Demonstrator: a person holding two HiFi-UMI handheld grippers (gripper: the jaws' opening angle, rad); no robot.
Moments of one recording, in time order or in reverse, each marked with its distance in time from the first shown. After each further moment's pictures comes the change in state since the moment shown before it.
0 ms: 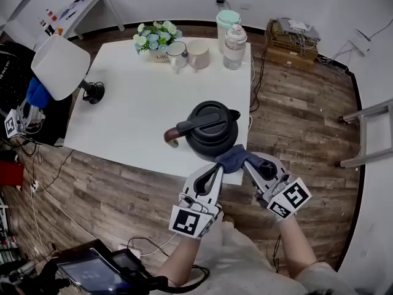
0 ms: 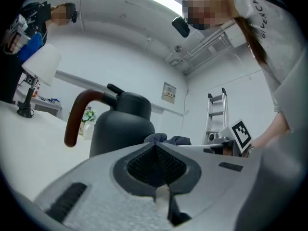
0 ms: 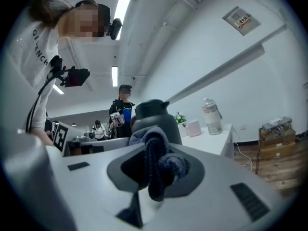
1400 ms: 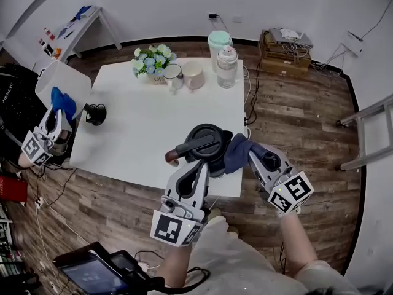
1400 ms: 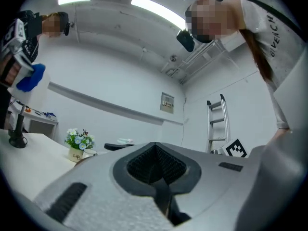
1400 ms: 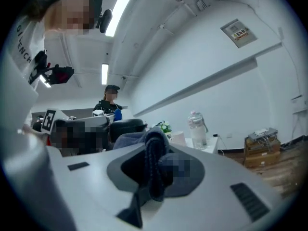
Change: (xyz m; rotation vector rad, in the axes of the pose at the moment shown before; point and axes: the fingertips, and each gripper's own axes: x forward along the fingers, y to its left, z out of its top) left arm 0.017 0.025 0.110 0.067 -0.116 -0.013; right arm 0.014 -0.047 0.060 -0.021 -0.026 -0.157
